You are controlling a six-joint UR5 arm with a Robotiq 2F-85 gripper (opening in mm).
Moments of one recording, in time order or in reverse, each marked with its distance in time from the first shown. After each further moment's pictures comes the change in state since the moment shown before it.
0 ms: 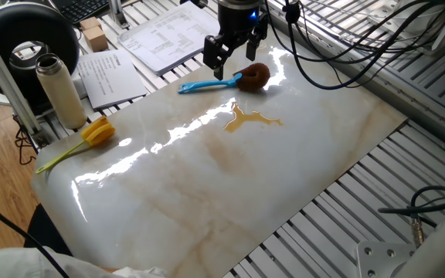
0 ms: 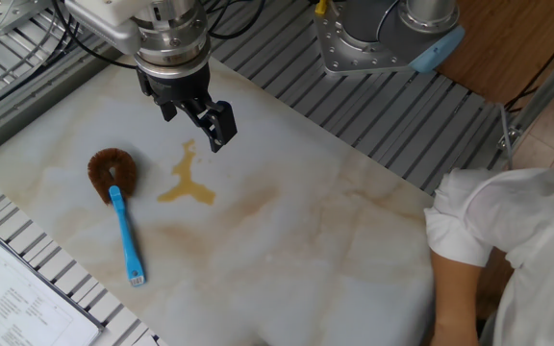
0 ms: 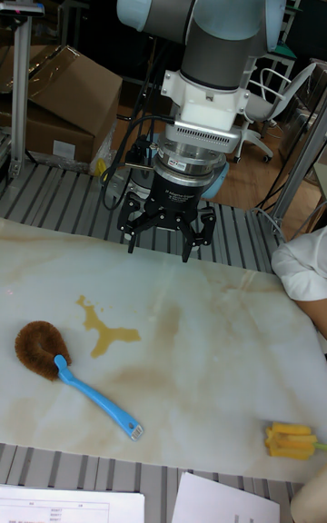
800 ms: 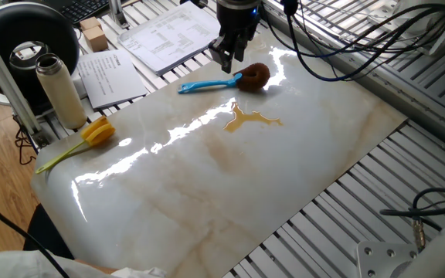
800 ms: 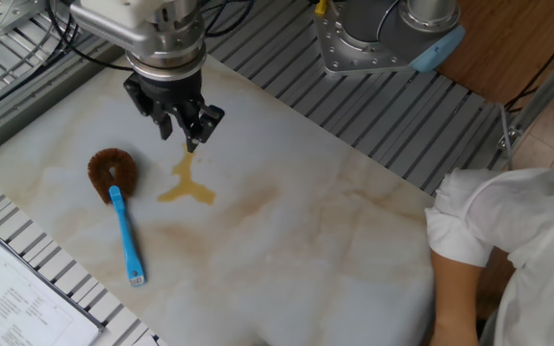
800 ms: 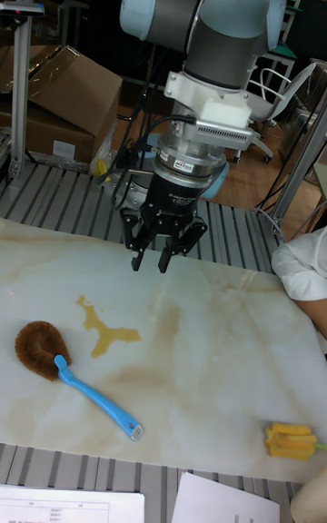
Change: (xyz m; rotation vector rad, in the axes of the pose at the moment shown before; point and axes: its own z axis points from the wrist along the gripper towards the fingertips) arm -0.030 -0.010 -0.001 0.062 -0.107 -0.252
